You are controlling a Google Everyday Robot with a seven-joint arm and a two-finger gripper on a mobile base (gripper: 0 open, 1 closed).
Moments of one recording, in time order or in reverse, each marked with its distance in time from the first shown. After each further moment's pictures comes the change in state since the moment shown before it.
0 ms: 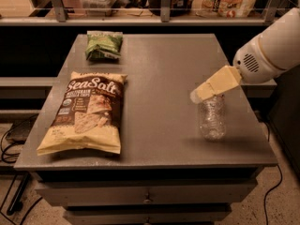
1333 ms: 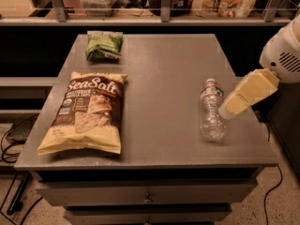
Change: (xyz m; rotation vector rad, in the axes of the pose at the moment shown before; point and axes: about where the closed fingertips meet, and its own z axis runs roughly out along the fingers) arm 0.028 0.010 -0.062 0.037 0.082 -0.285
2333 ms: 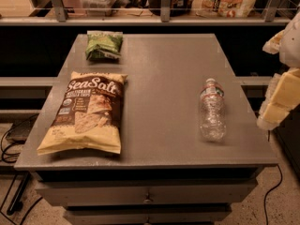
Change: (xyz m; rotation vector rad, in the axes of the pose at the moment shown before) arm 0.021 -0.004 -0.032 -0.001 0.147 -0.402
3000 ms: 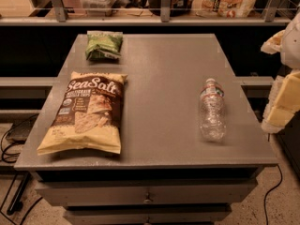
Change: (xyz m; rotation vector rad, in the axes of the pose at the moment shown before) arm 0.000 0.005 -0.003 -0.007 0.007 -0.057
